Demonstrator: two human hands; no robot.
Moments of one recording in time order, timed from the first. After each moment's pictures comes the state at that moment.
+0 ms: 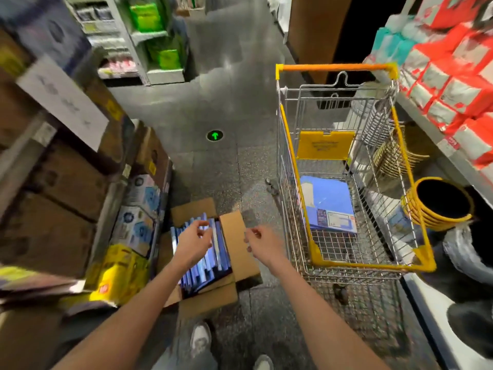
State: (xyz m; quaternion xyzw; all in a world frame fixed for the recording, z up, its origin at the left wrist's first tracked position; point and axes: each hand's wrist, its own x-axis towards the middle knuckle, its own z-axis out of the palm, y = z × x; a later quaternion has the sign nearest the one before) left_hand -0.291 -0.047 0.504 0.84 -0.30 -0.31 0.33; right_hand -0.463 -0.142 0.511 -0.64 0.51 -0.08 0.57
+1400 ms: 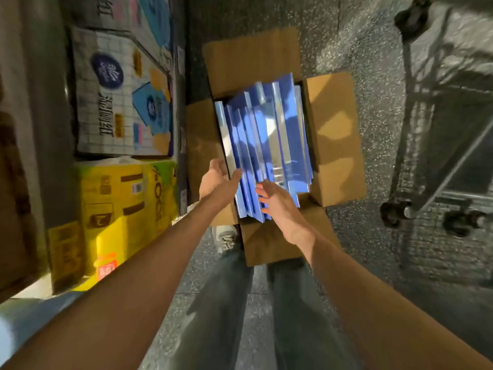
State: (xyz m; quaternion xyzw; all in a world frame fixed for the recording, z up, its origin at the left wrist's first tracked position) left_hand 0.026 -0.008 0.014 0.87 -0.11 -0.46 0.16; right_hand -0.106 -0.067 0.050 -0.37 0.63 0.12 0.67
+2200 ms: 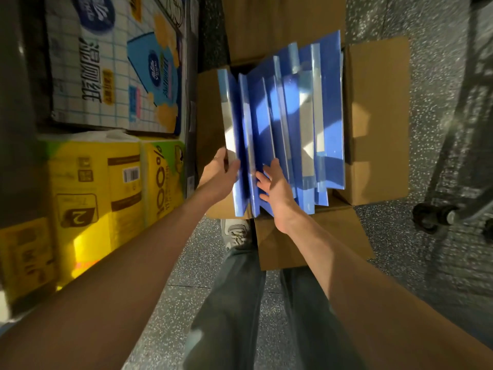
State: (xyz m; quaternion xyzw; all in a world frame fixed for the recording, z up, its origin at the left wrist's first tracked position) left_hand 0.054 0.035 -0.069 0.83 -0.13 -0.52 0.16; right_hand -0.062 -0.038 -0.029 -0.26 0.64 0.09 0.72
